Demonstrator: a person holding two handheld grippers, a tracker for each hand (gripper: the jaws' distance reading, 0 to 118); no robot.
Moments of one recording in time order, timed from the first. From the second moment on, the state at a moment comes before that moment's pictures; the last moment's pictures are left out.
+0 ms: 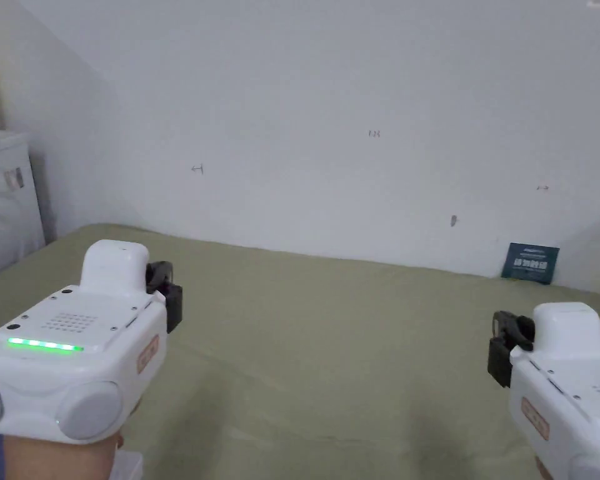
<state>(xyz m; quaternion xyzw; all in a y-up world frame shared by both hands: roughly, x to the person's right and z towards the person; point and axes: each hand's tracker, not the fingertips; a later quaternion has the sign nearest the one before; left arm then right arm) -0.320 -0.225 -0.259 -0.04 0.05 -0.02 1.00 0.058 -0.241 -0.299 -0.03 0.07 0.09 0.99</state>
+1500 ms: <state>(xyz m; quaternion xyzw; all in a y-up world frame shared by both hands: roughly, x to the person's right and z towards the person) -0.227 -0.219 -0.272 -0.05 0.01 -0.02 1.00 0.067 -0.221 -0.285 0.01 0.04 0.05 1.00</state>
